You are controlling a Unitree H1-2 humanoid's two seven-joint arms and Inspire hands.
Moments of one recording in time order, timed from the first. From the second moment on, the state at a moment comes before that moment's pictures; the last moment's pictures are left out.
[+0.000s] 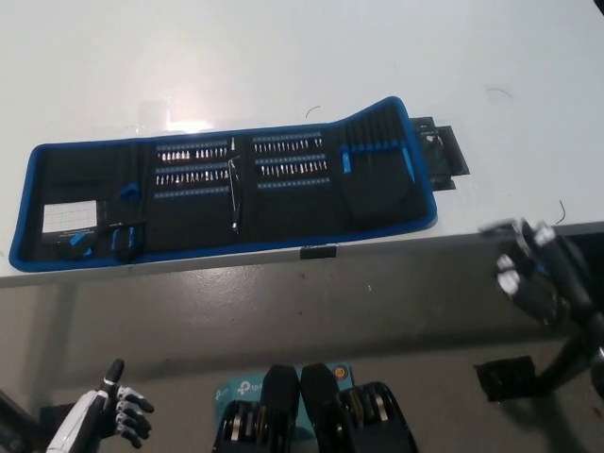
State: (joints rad) left_arm 0.07 0.30 0.02 0.05 -0.06 0.19 -0.18; right_arm -0.29 -0.37 0.18 -0.11 -0.34 0.05 0.06
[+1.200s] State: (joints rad) left_arm 0.08 0.26 0.03 0.05 -0.06 0.18 -0.18; right_arm -0.55 -0.16 0.12 0.29 -0.41 0.27 0.05
